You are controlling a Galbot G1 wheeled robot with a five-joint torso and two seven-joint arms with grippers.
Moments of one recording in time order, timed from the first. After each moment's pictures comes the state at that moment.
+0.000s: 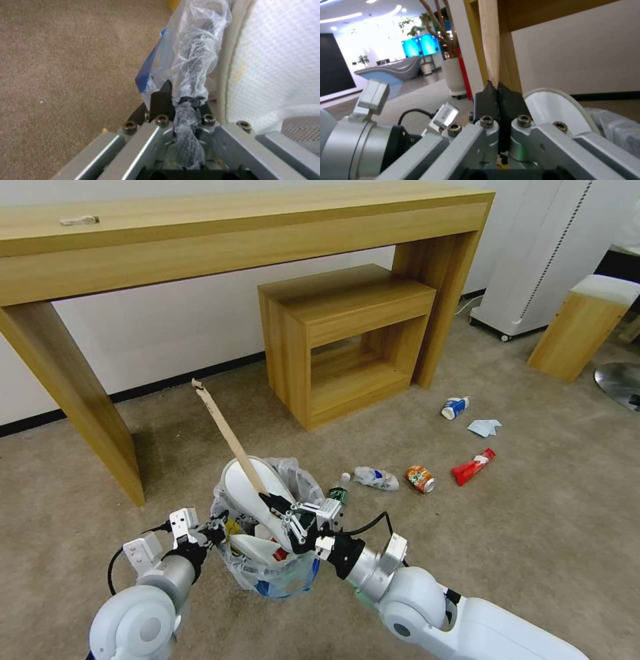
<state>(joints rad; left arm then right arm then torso) 1.52 -1.13 -0.52 -2.19 -1.02 0.45 -0.41 -0.88 0.90 -0.45 1.98 0.74 0.28 -0.08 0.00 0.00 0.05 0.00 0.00</state>
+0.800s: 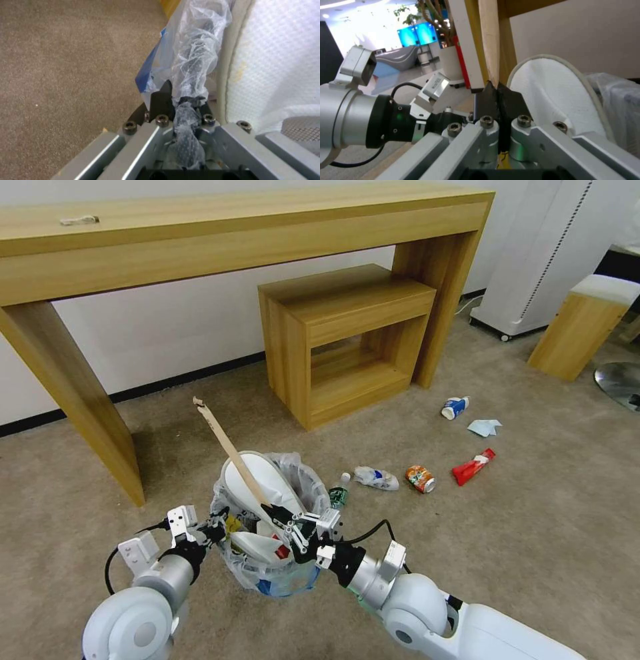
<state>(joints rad) 1.54 -1.13 -0.53 -2.23 -1.02 0.46 -0.42 -0.90 0.87 -0.46 1.98 0.73 0.25 -0.07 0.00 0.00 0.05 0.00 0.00</state>
